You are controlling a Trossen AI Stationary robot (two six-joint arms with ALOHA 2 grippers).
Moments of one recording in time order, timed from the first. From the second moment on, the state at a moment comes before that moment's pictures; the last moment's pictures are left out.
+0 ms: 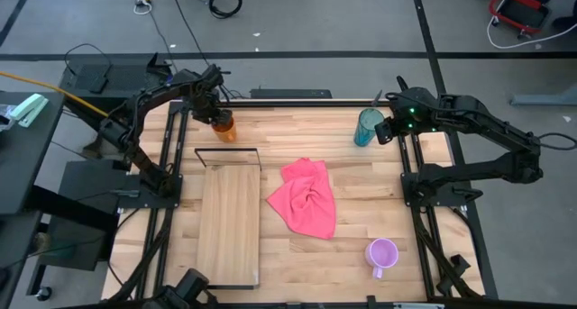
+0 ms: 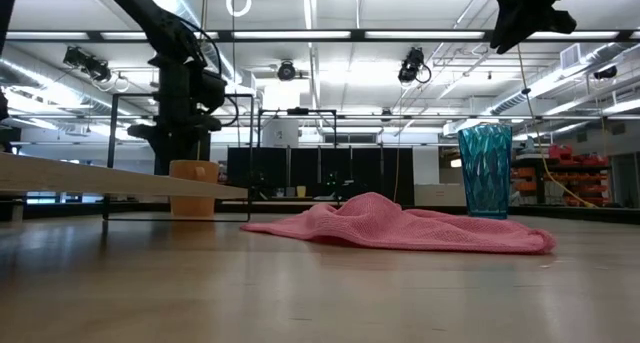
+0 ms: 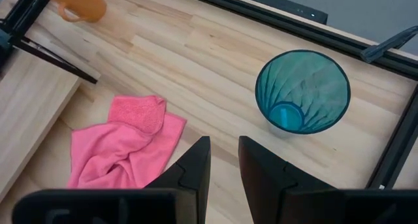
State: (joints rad) left arm 0.99 1.65 1.18 -1.04 0.03 -0.26; right arm -0.37 0.92 1.24 -1.23 0.18 0.66
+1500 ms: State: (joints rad) left arm 0.70 1.65 1.53 -1.06 0.13 -0.29; right arm -0.37 0.92 1.23 -1.23 0.18 0.62
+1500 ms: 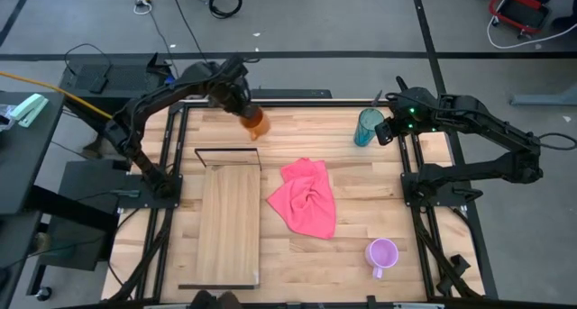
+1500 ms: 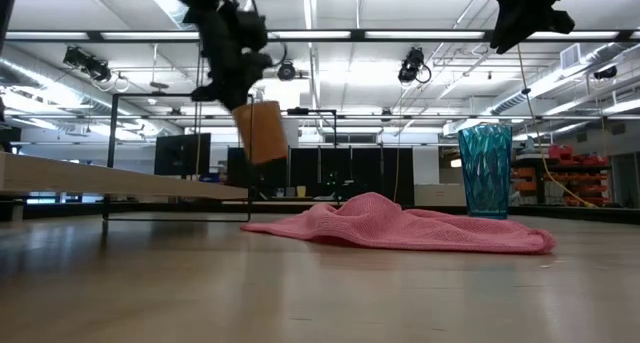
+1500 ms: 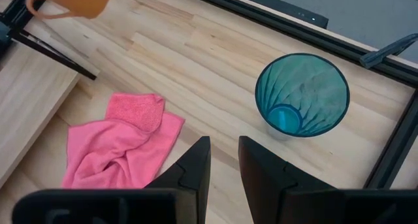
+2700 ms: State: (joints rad) left arm -0.10 1.93 1.79 -1.21 0.05 -0.44; right arm -0.37 0.92 1.23 -1.23 0.09 0.57
